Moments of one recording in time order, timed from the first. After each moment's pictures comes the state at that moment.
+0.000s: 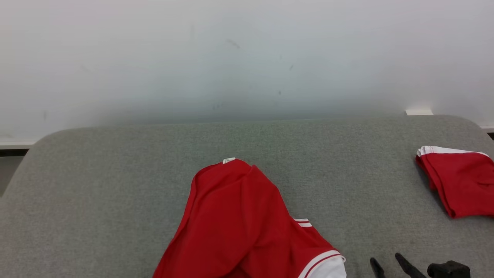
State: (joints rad) left arm 0.16 0.20 -0.16 0.15 -0.17 -0.07 -0.03; right arm 0.07 -0.19 0.21 0.16 0.45 0.13 0.03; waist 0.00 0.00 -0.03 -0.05
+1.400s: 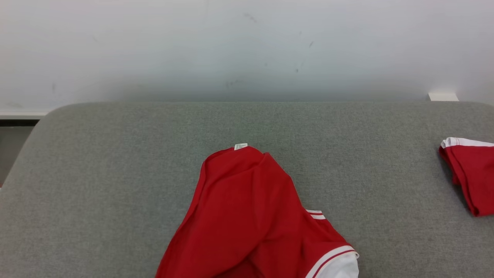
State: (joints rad) left arm 0.18 0.31 -0.30 0.15 -0.17 -0.09 0.14; right arm 0.06 -0.27 0.46 0.18 0.58 0.13 0.32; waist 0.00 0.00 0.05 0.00
